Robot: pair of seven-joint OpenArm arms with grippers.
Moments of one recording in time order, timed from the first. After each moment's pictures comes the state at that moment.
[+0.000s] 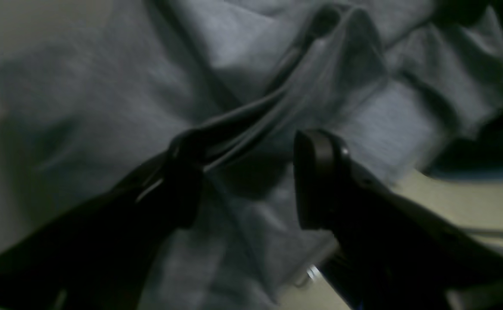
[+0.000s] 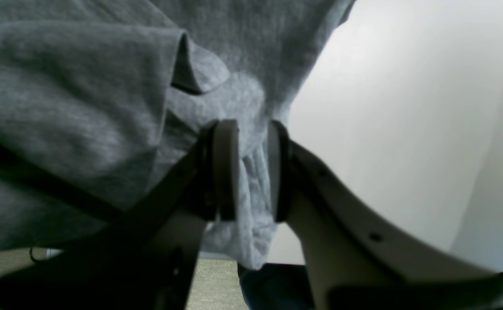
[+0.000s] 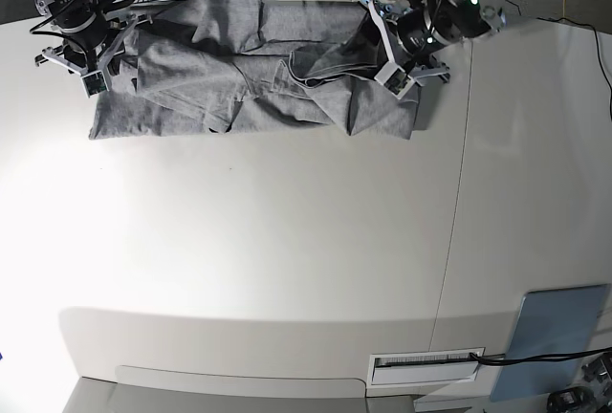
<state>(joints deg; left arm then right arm) 28.4 -9.5 3.4 114.5 -14.3 -29.4 43.7 -41.8 29.2 15.6 119.5 10.6 8.5 -44.7</state>
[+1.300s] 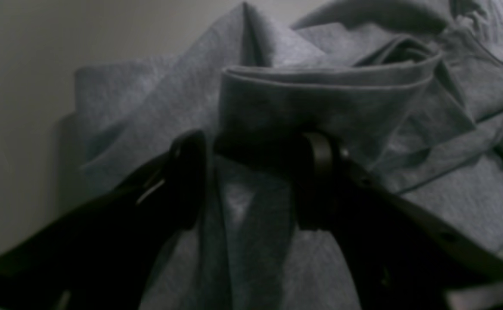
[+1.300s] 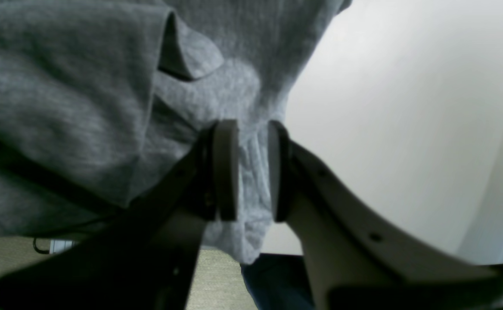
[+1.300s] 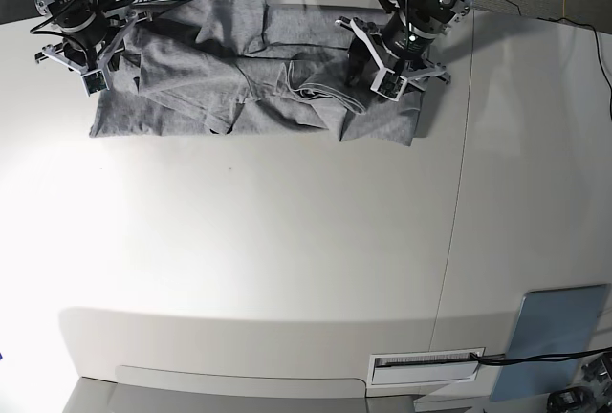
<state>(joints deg) 28.2 -9.4 13.0 108.6 -1.8 -11.3 27.7 -41.8 29.2 15.6 119.5 11.0 8.5 -46.9</state>
